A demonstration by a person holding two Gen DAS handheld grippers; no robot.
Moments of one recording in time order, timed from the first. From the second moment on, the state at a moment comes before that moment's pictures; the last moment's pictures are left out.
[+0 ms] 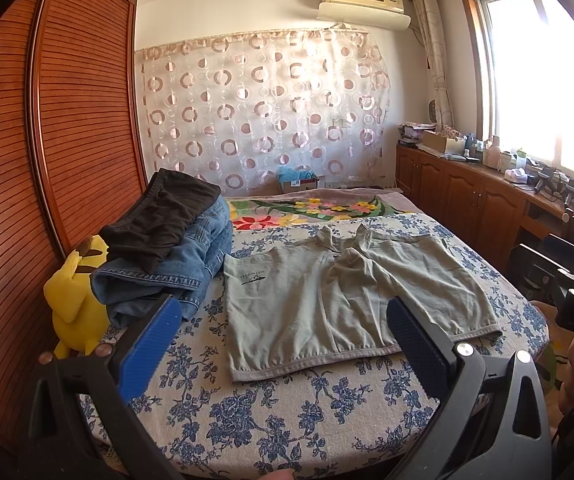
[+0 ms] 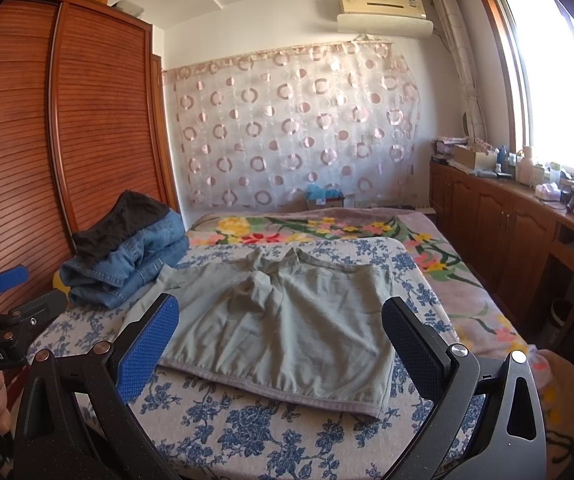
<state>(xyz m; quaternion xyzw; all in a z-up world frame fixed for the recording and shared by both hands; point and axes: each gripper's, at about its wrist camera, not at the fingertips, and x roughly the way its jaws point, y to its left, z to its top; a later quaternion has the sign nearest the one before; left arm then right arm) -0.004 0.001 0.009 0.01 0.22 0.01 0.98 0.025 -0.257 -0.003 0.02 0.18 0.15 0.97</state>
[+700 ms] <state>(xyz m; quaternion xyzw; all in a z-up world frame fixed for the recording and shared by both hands) -0.003 0.001 0.012 0.01 0.22 0.00 0.97 0.024 -0.256 -0.004 0.02 0.18 0.15 0.97</state>
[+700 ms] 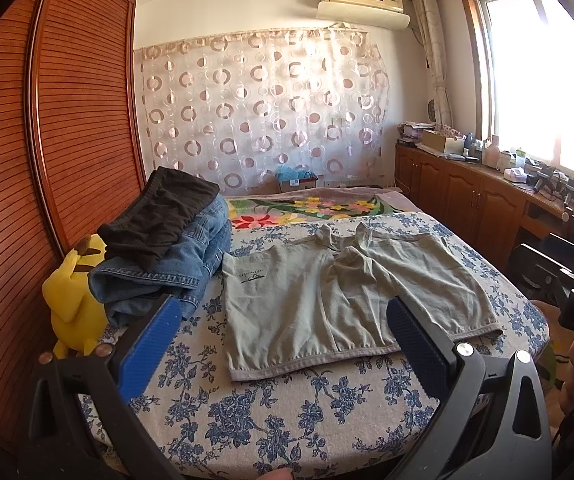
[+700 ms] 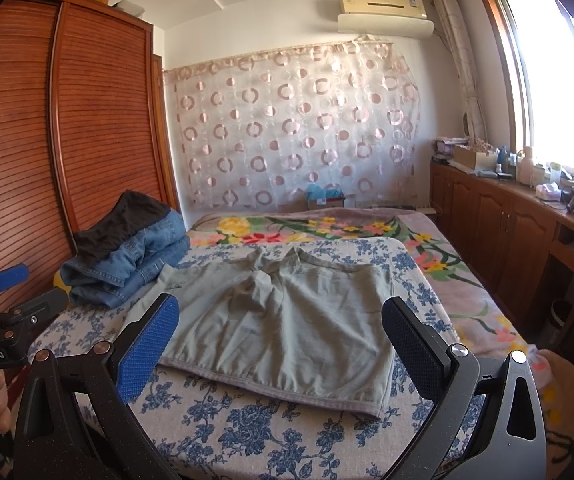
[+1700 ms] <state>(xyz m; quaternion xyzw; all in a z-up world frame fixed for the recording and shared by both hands) 0.028 0.033 -0.052 0.01 0.29 0.00 0.96 0.023 -0.285 -0.019 0.02 0.22 0.16 0.96</state>
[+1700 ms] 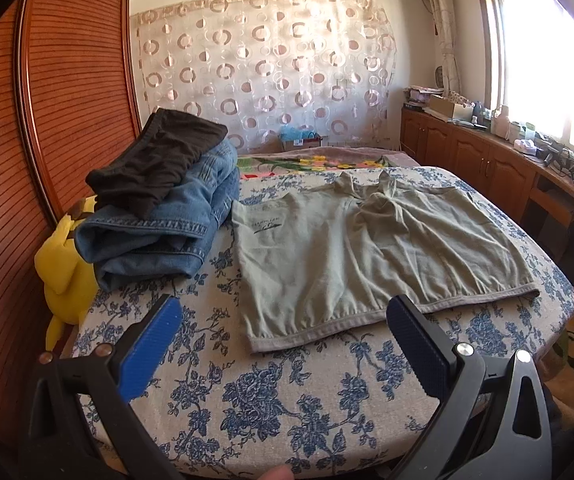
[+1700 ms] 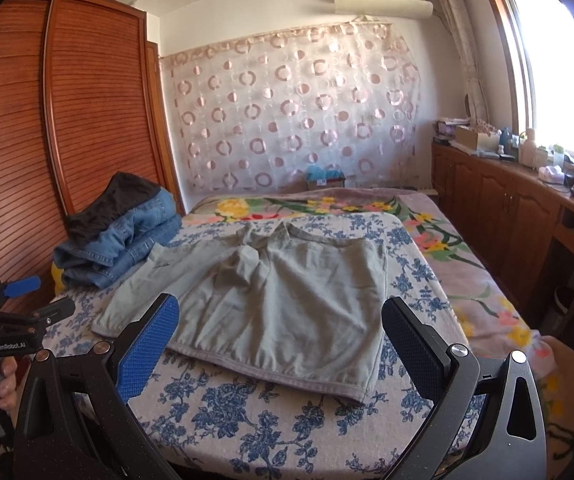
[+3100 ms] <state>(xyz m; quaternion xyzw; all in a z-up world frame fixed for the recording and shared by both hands) 0.080 0.074 -0.117 0.05 0.37 0.00 0.93 0.055 -0.328 -0.093 -0.02 0.33 0.13 0.93</state>
